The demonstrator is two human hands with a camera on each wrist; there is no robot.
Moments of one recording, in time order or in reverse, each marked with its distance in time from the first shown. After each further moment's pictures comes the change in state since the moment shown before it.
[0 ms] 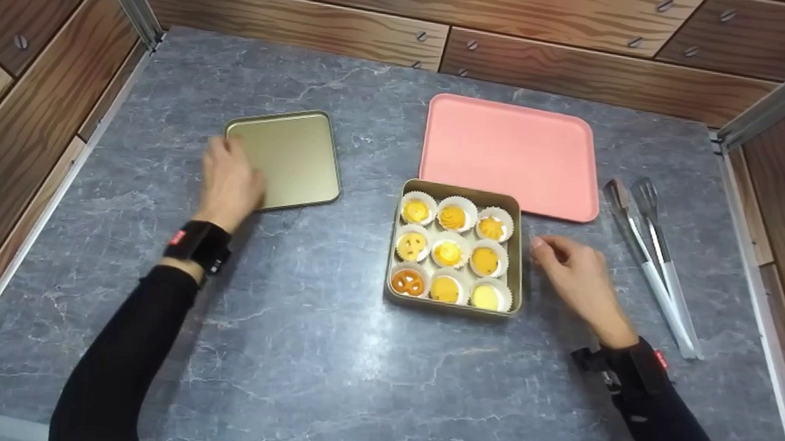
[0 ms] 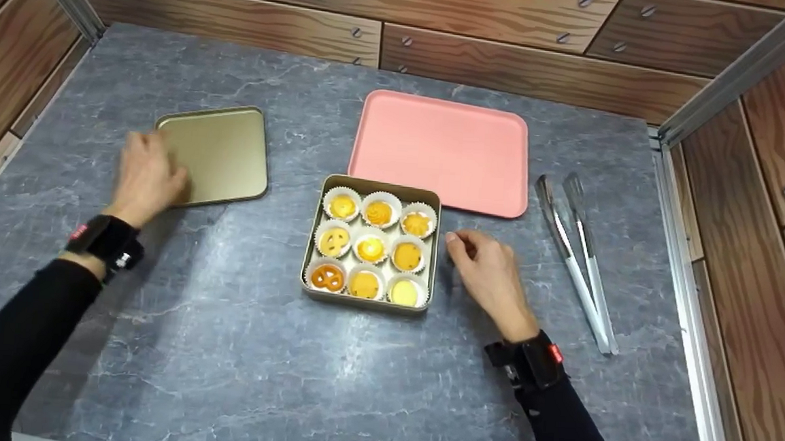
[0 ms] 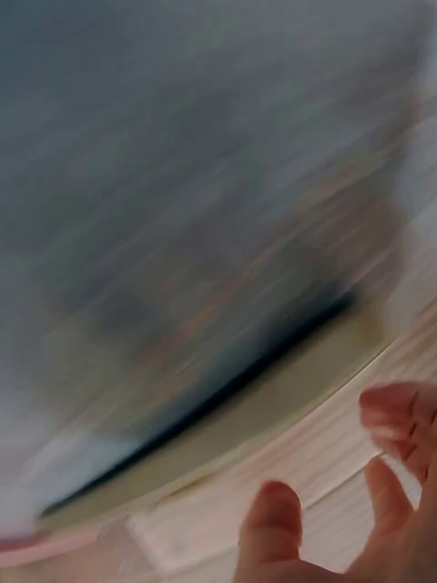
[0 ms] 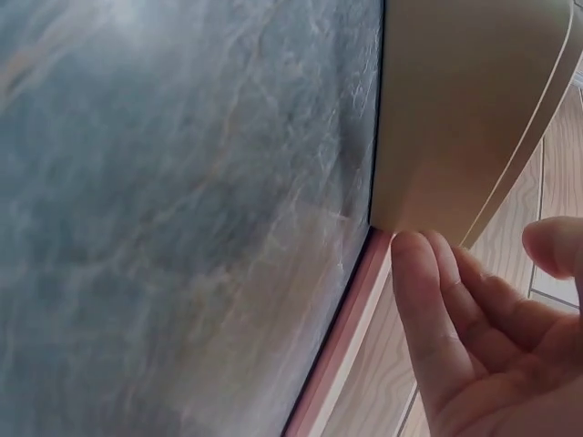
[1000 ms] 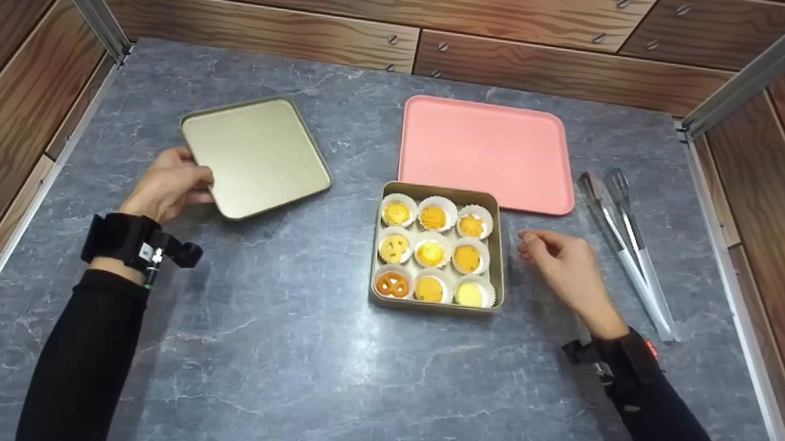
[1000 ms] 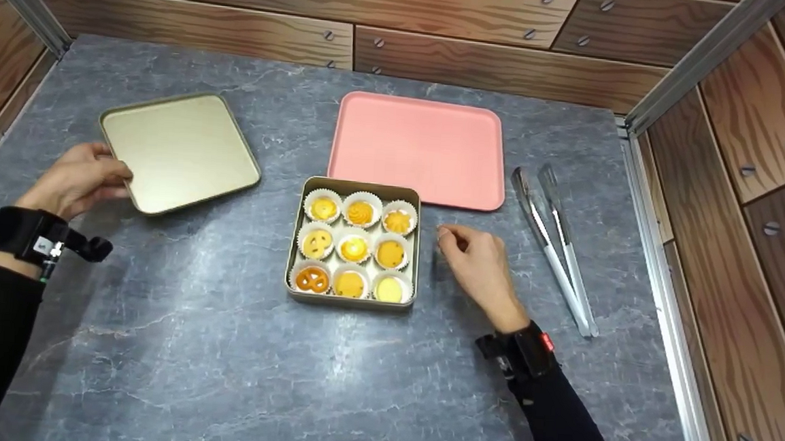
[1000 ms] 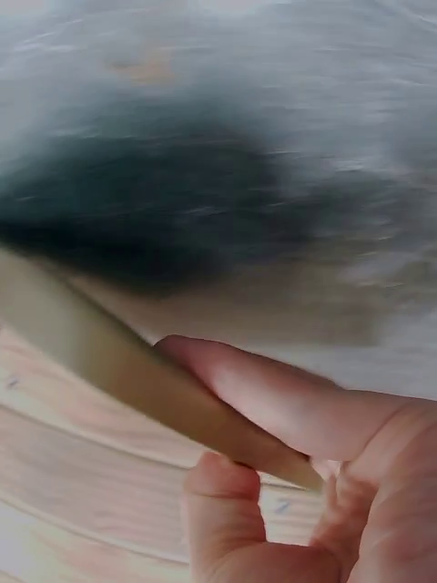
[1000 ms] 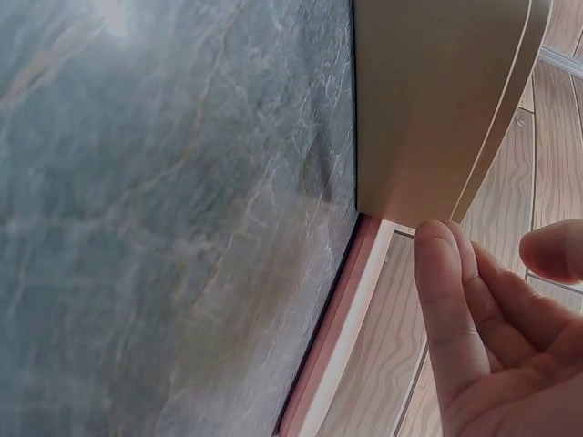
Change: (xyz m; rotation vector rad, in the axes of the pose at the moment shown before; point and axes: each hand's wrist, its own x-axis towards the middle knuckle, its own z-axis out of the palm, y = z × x) left_hand 0.022 -0.014 -0.060 -0.903 -0.442 -0.444; right_hand -0.003 -0.002 -0.012 0.213 -0.012 0.069
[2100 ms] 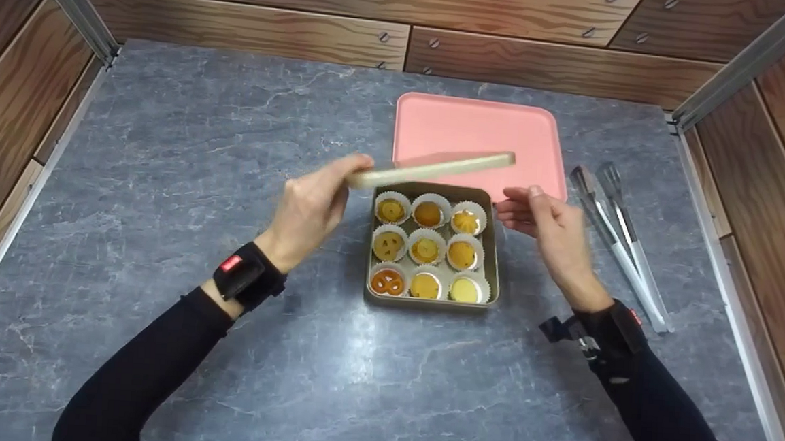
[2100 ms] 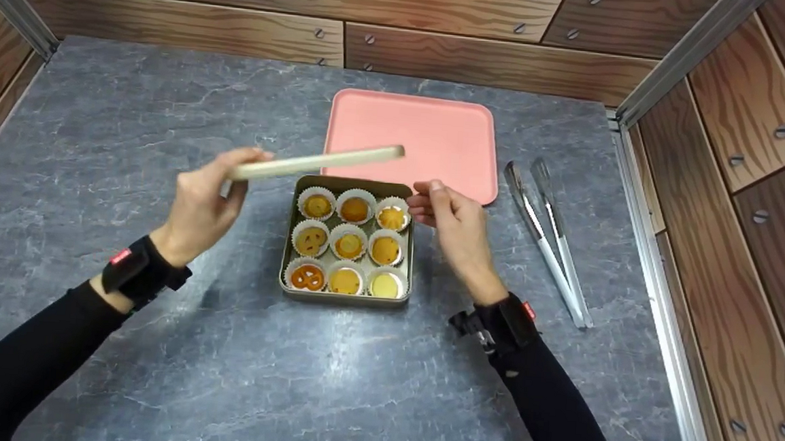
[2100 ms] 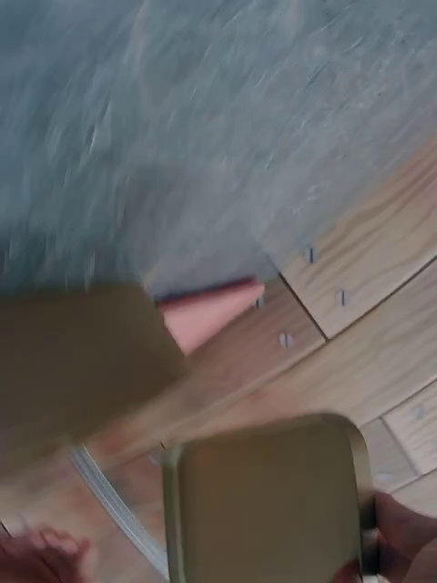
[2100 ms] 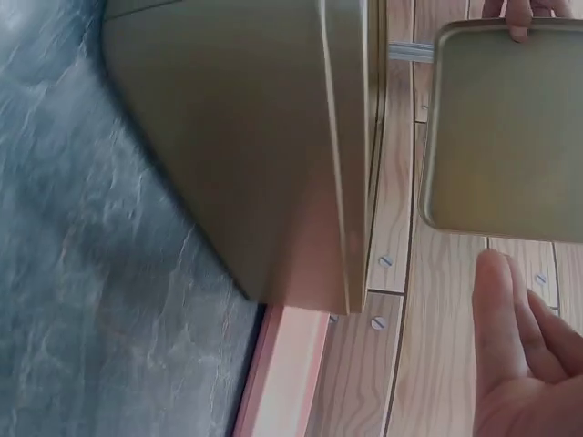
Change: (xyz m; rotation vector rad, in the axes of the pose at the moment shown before) left_hand -0.049 -0.006 0.188 0.619 0.125 1.462; right_hand 0.016 -0.048 0.003 0.483 0.052 0.008
